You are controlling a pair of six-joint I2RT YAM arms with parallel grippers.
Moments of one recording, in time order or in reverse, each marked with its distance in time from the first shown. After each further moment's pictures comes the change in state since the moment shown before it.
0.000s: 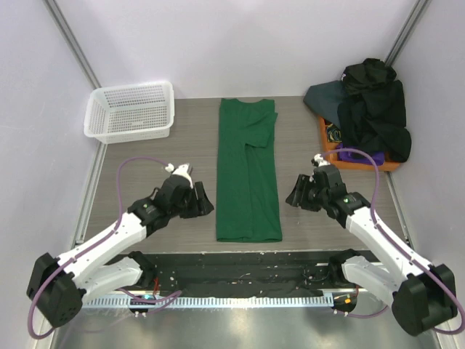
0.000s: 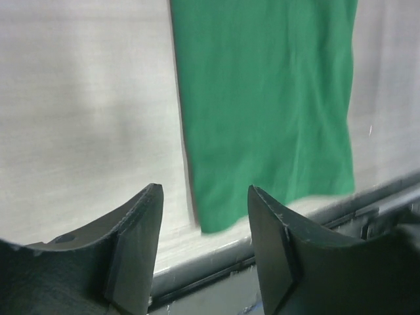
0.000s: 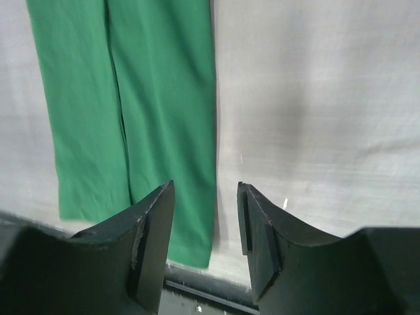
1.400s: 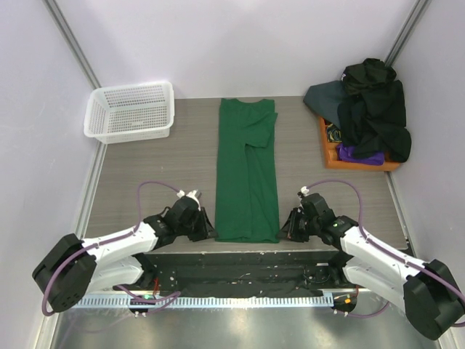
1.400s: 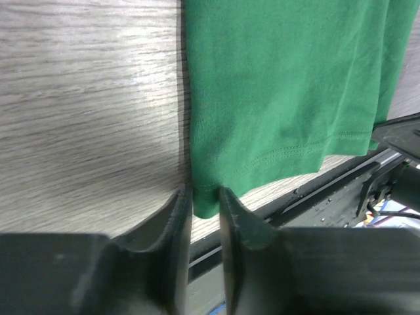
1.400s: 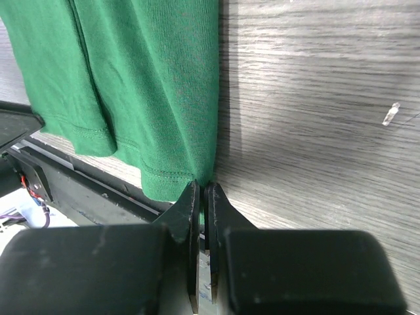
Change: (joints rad) left arm -0.115 0.085 -0.320 0.322 0.174 -0.240; right arm 0.203 -0.093 -0.349 0.153 -0.179 0.266
